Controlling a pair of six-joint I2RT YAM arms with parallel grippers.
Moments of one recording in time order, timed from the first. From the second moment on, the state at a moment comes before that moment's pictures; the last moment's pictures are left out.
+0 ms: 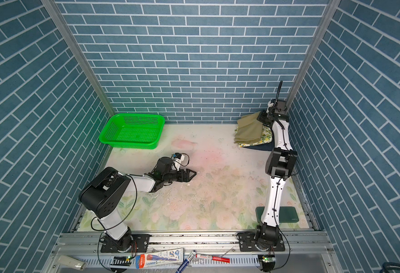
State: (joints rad) left arm -0.54 1.75 0.68 0.46 0.39 -0.51; right arm -0.15 2.50 2.50 -0.66 -0.40 0.29
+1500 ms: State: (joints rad) left arm -0.59 1.63 0.68 0.42 0.11 -0.48; right arm -0.09 2.03 1.62 0.08 0.08 0.10
